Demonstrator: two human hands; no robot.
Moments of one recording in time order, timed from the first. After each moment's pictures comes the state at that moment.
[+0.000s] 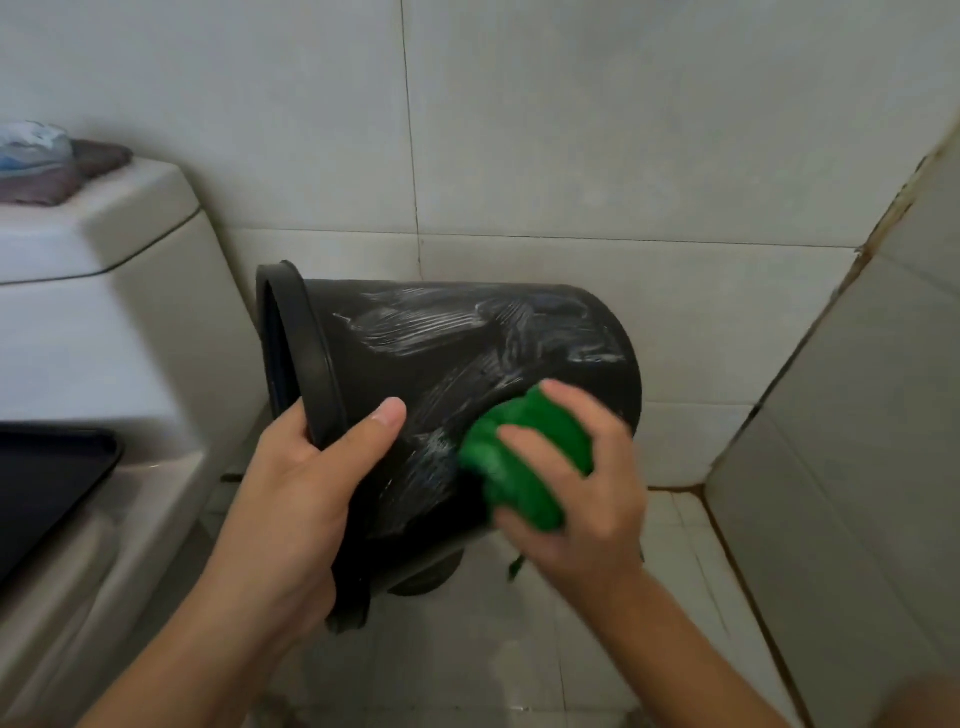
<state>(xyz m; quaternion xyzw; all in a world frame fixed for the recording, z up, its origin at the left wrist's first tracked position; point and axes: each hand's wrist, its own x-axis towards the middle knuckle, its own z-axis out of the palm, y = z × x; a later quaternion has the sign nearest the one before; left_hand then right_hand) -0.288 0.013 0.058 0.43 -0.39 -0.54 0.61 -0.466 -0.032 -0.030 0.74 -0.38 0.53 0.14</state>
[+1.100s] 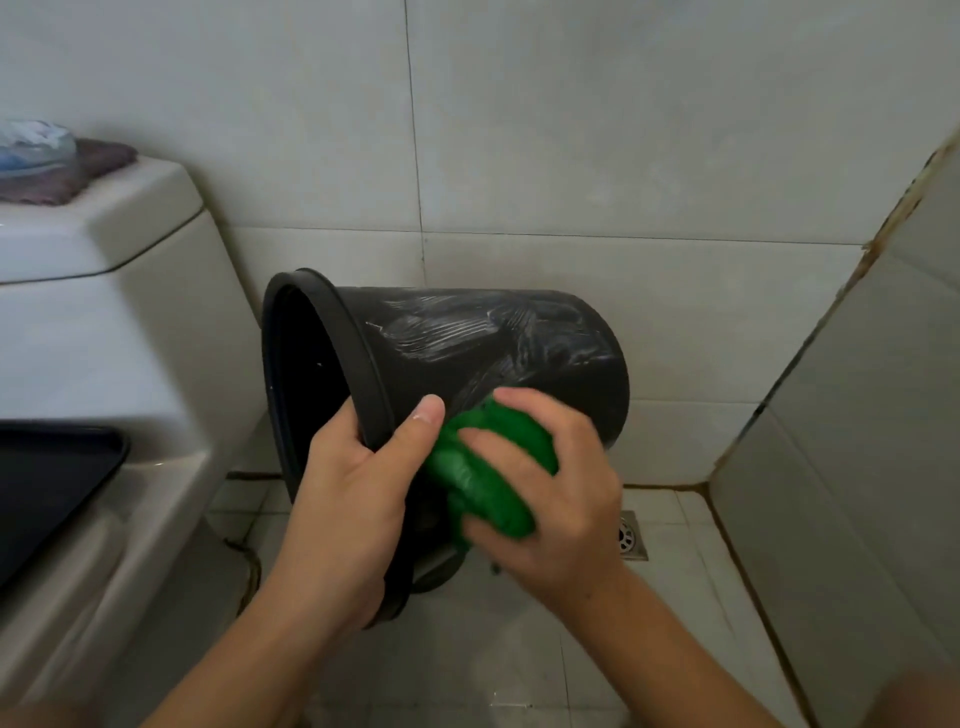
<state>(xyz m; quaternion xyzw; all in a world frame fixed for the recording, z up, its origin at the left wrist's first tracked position) -0.306 0.007 0.048 0.44 -0.41 -0.49 0.62 -0.445 -0.028 -0.021 0.76 -0.36 0.54 0.11</state>
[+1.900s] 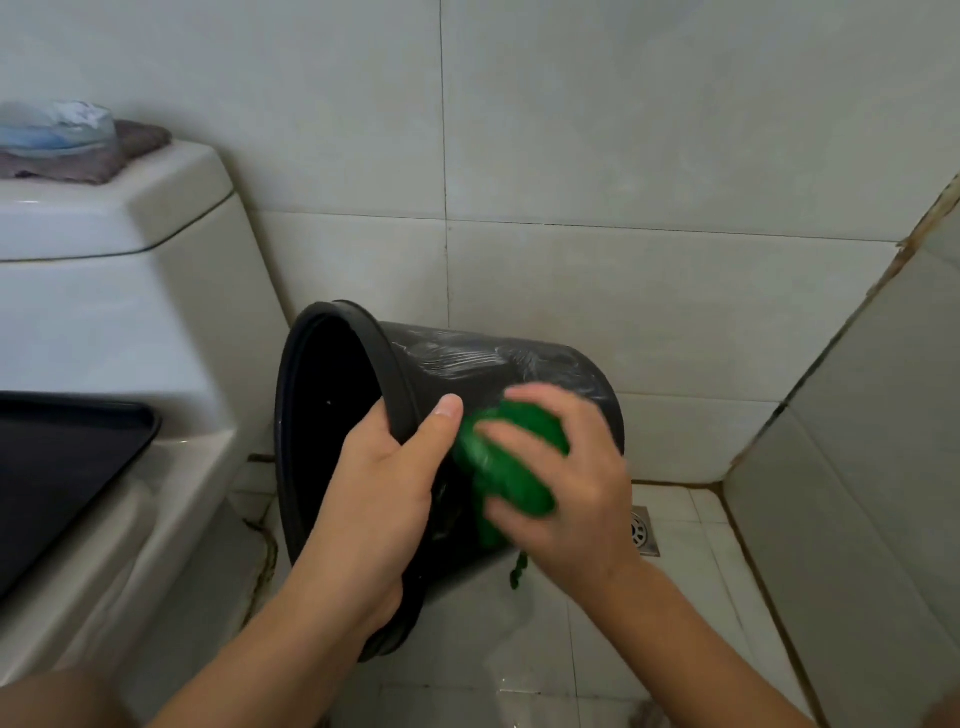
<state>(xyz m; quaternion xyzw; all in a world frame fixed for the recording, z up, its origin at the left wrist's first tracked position) -0.302 0.010 0.037 0.50 -0.40 -0.51 0.57 -0.441 -0.031 -0.023 0.78 -0.36 0.51 0.06</state>
